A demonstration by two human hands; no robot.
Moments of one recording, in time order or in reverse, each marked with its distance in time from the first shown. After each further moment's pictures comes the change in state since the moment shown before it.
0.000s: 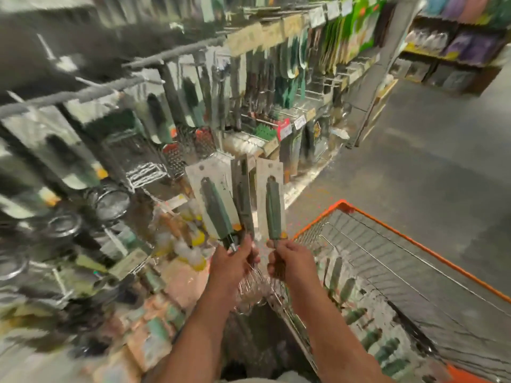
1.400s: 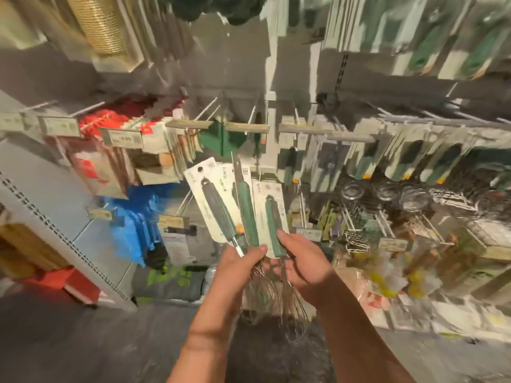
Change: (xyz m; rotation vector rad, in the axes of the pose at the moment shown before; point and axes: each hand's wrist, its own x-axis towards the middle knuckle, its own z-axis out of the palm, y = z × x) left_hand -0.355 -0.014 -0.407 -0.378 0.702 0.338; right_hand -0.308 0.166 0.314 -0.447 -1.152 0.168
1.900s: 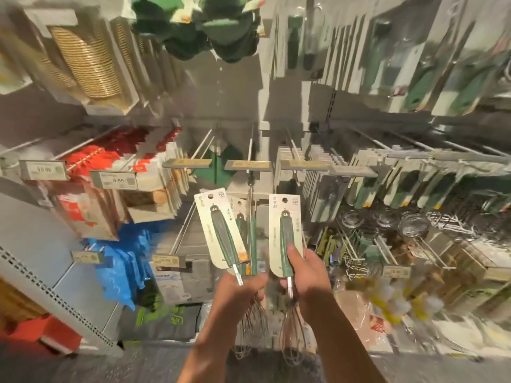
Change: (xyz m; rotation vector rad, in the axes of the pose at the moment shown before) left_hand 0.044 0.032 -0.022 0.249 -0.074 -0.022; right_hand 0.052 -0.019 0.029 -0.020 0.350 -0.201
